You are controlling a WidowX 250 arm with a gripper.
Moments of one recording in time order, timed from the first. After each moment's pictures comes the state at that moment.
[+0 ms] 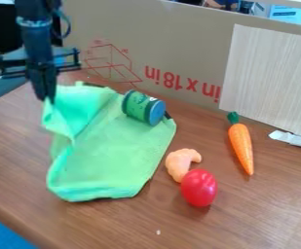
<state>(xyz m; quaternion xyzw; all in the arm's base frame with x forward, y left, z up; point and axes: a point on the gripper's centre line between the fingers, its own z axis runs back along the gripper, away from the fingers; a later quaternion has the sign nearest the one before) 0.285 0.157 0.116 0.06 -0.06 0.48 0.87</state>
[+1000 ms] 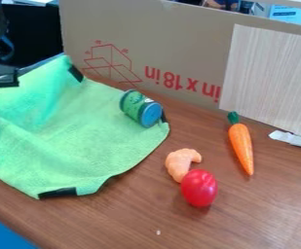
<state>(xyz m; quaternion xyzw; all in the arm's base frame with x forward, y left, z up) 0.247 0.258 0.085 0.17 -0.07 0.52 0.84</state>
